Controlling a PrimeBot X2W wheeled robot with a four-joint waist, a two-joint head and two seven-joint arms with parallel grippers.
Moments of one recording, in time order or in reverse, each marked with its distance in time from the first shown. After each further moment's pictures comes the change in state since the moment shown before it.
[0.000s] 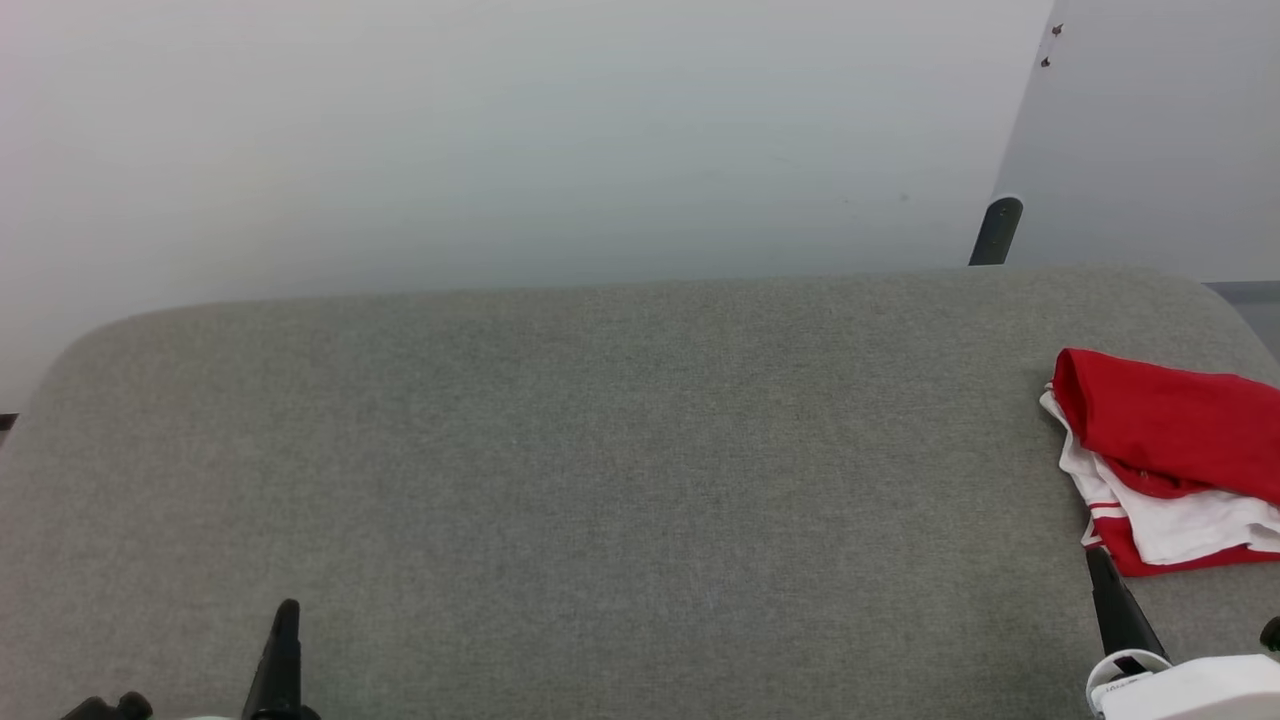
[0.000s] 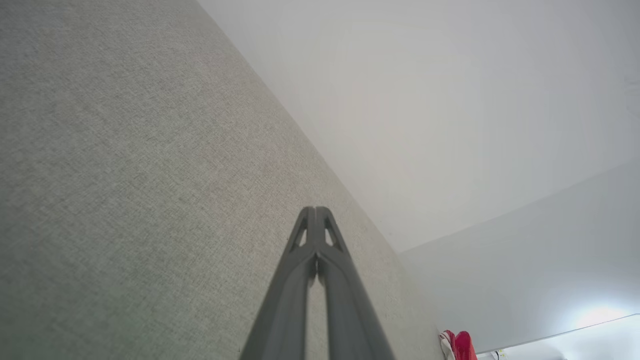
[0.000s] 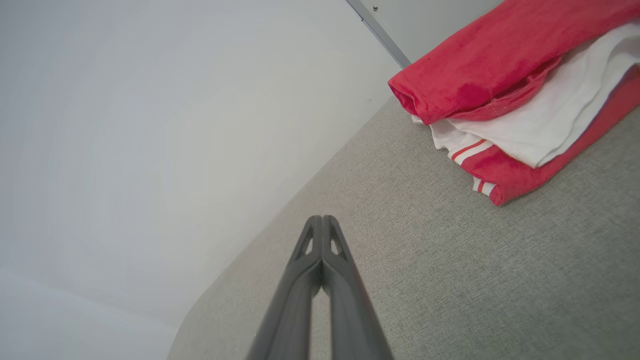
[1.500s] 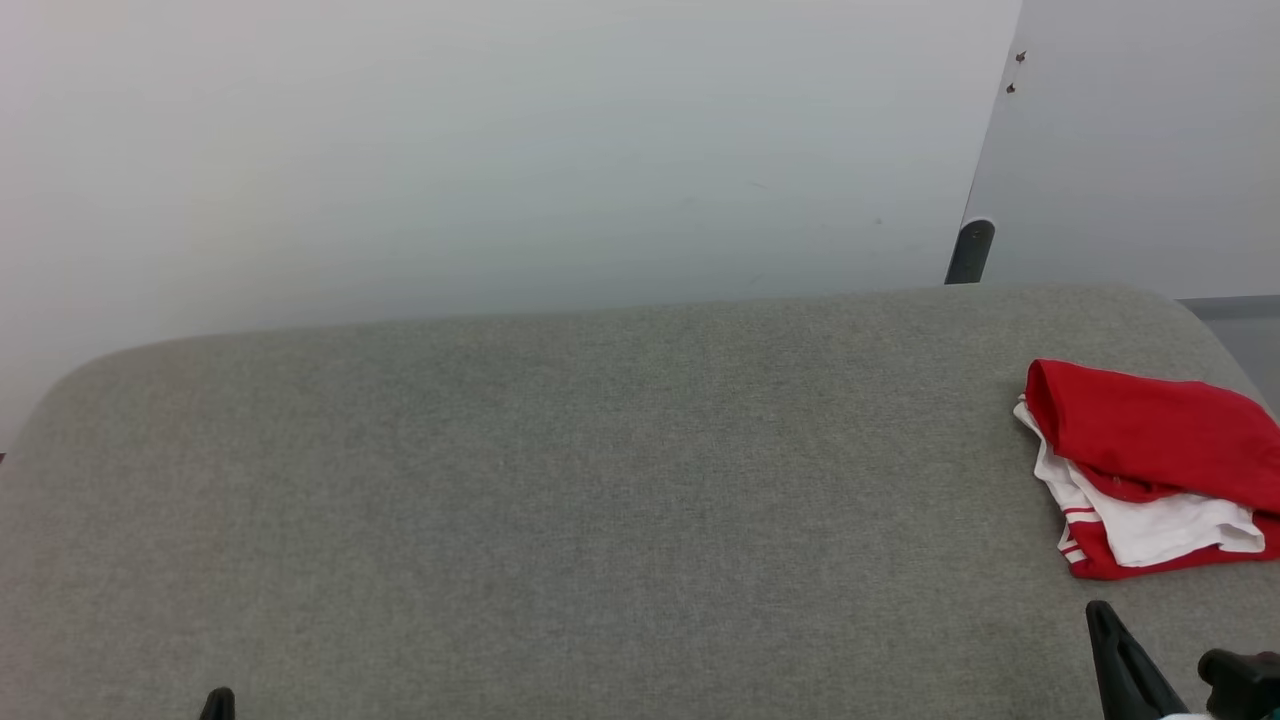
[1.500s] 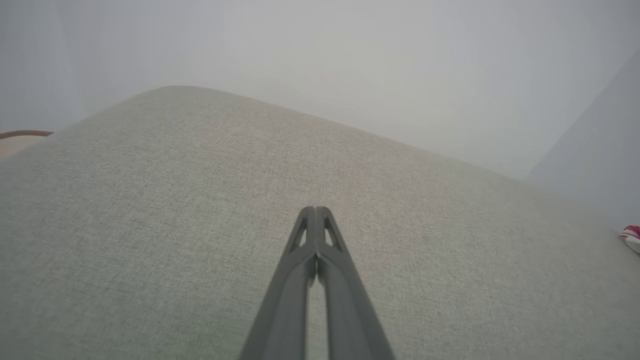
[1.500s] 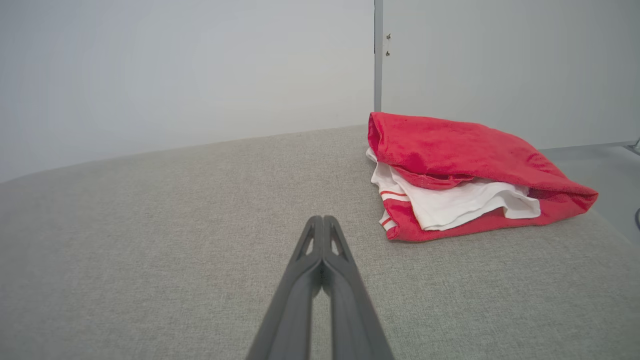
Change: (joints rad) left arm 0.168 0.090 0.022 -0.022 0.568 0.000 -0.171; right arm 0.102 -0.039 0.026 -0.037 -0.707 0.000 -0.108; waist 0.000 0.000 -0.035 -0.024
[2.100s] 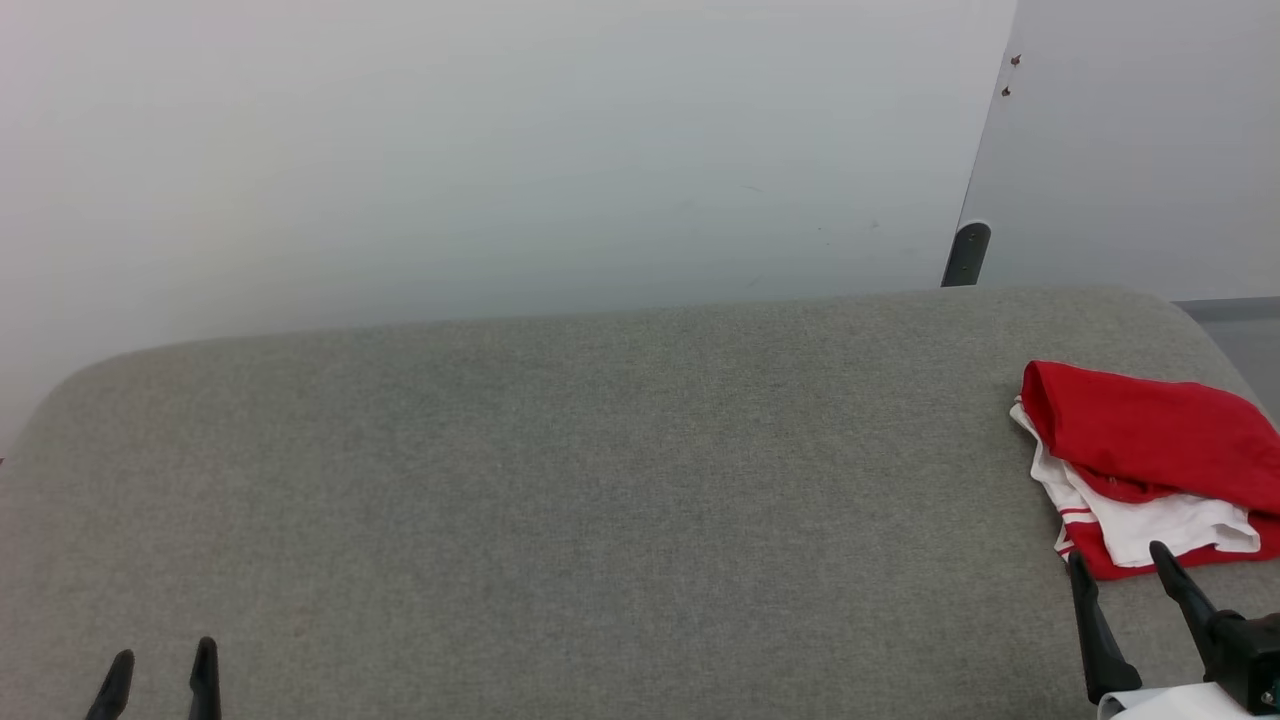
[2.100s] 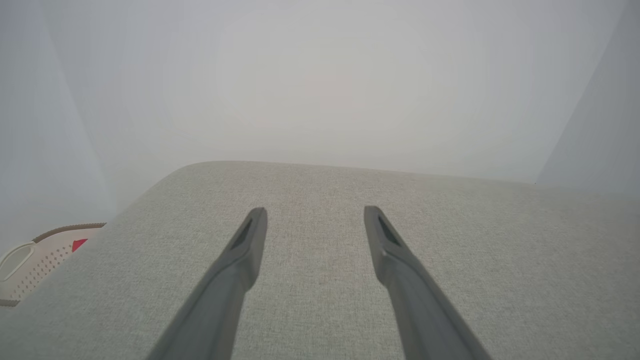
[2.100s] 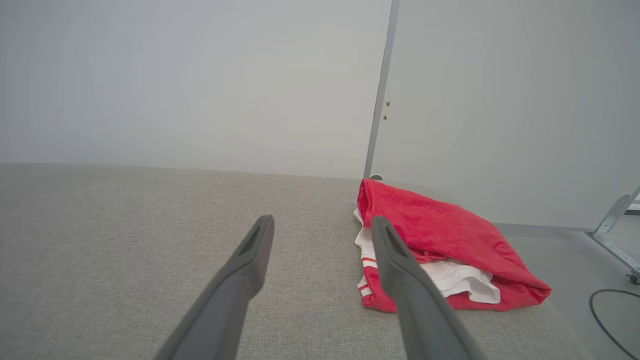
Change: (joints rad) left arm -0.002 0.082 0.023 -0.080 0.095 0.000 -0.042; right arm -0.035 -0.031 -0.003 -0.085 -0.117 0.000 -0.025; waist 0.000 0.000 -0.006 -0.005
